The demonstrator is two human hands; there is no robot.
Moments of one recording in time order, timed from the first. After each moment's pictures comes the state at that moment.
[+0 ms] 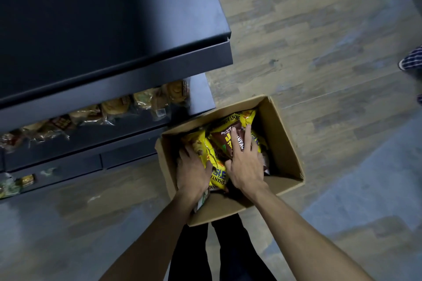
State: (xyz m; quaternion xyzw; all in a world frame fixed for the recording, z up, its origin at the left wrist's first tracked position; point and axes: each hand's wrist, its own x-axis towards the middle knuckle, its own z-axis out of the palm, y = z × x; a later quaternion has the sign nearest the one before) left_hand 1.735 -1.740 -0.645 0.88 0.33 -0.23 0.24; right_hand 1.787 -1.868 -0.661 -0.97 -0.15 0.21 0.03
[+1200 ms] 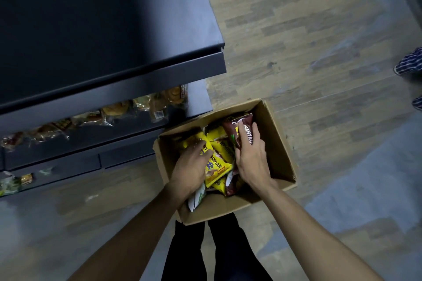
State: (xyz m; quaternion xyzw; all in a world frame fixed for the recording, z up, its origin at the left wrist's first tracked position) left_hand 1.748 -1.719 -0.618 0.96 -0.01 -0.24 0.14; right_hand 1.815 -1.887 -0.642 -0.95 -0.10 0.20 0.20
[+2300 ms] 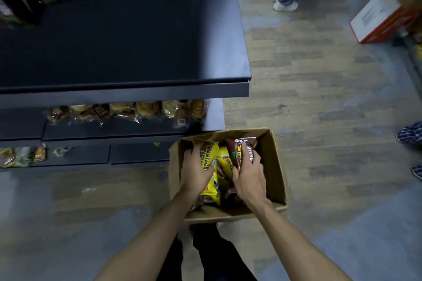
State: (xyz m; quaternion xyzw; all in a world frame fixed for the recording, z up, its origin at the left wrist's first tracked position) left_hand 1.729 -1.740 -0.575 0.83 0.38 -0.02 0.42; right_hand 1.797 -1.881 -0.586 -0.95 -0.14 0.19 0.18
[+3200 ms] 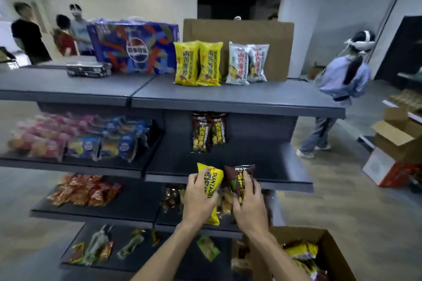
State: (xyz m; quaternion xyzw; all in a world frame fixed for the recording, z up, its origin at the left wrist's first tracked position) left_hand 1.481 -1.540 -0.298 0.84 0.26 0.33 0.34; right_hand 1.572 -1.667 -0.314 -0.88 -0.30 -0.05 0.38
